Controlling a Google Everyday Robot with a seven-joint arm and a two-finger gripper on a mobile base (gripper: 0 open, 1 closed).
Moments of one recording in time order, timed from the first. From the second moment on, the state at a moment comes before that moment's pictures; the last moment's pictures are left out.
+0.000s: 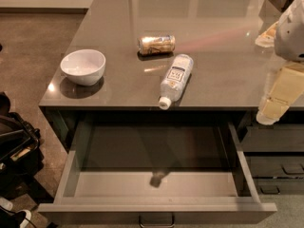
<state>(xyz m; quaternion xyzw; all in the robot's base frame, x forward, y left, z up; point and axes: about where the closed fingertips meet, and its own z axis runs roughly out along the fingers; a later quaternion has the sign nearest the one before) 0.438 -0.217 0.976 -0.60 0.78 -0.03 0.16</state>
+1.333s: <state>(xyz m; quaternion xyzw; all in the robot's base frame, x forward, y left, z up) 0.587 -0.084 1.016 -0.75 0.61 0.05 0.27</state>
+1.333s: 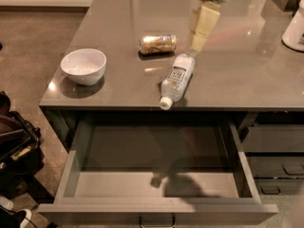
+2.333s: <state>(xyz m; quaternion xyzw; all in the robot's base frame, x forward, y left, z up) 0.667 -0.019 1.014 -0.77 0.54 0.06 0.32</state>
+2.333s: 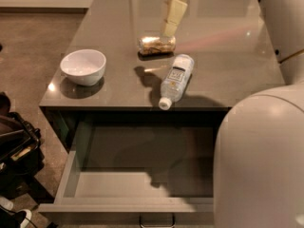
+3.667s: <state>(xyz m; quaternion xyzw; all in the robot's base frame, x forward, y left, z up) 0.739 -0.030 0.995 -0.79 0.50 0.01 0.36</state>
